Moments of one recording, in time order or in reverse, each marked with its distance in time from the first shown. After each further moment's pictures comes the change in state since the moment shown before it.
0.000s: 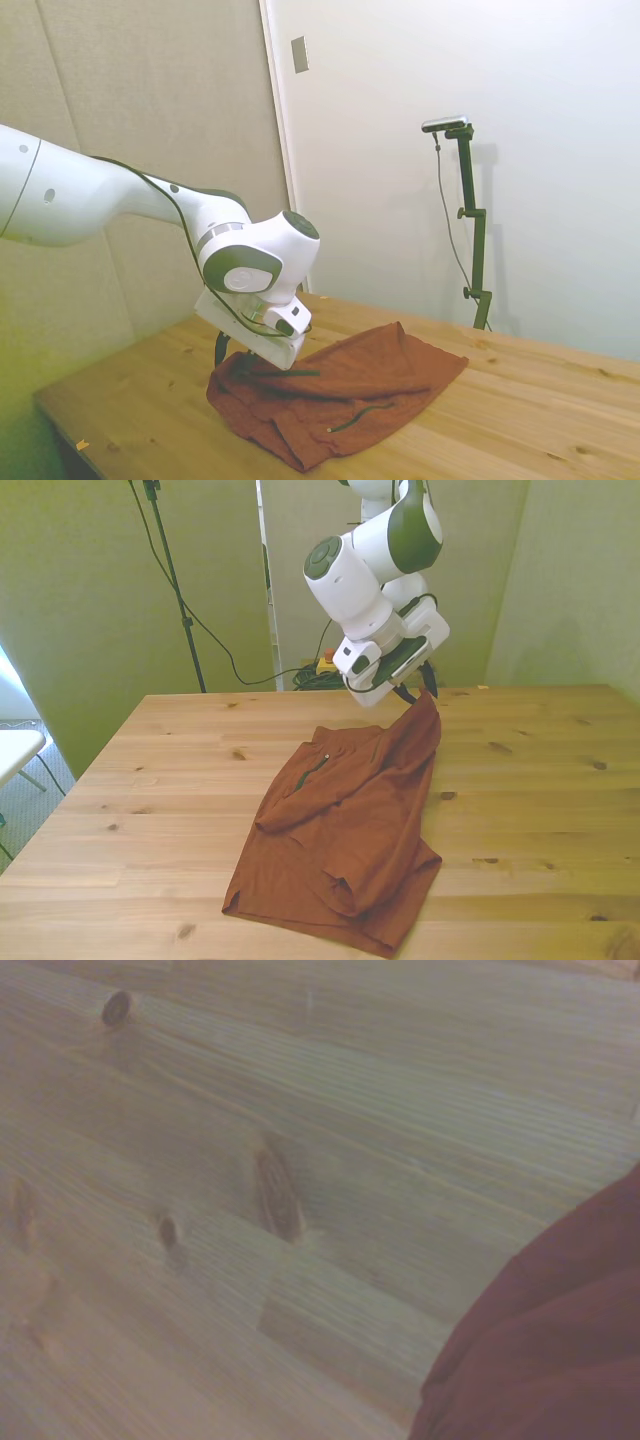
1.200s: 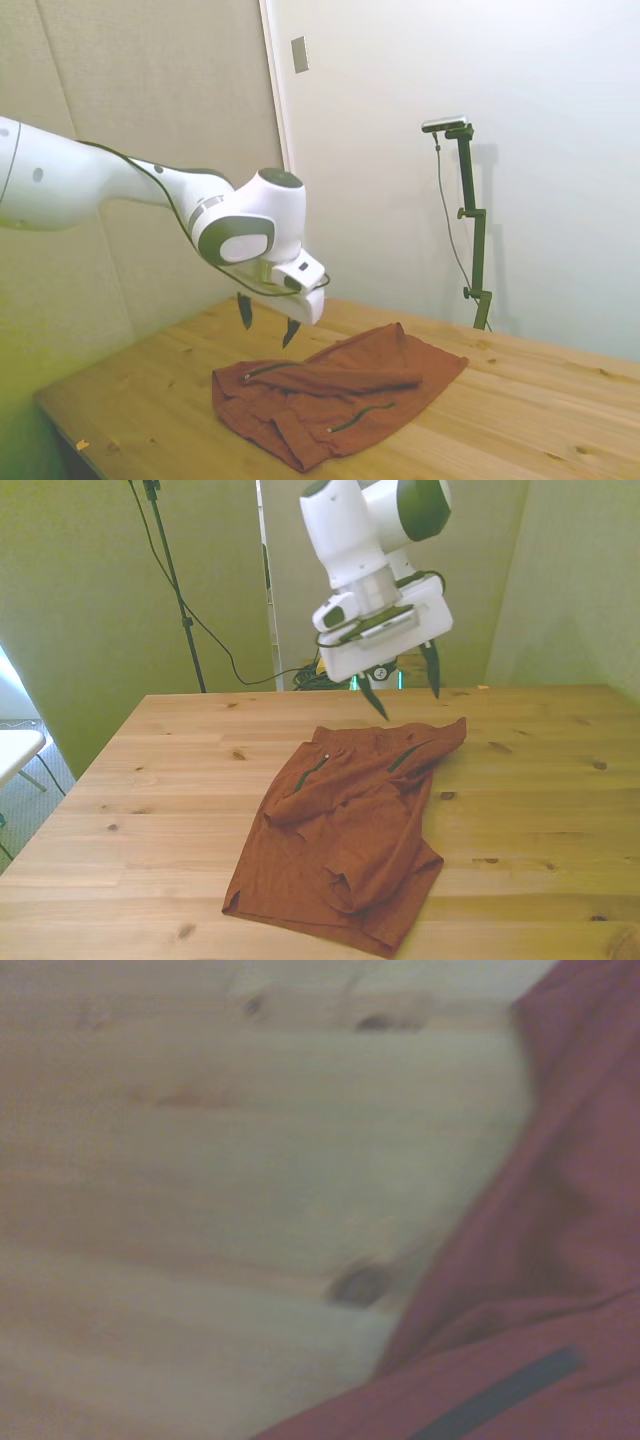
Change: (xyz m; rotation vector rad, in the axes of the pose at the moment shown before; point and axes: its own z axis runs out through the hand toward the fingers) arm 0.038 -0.018 -0.100 -0.003 0.436 0.241
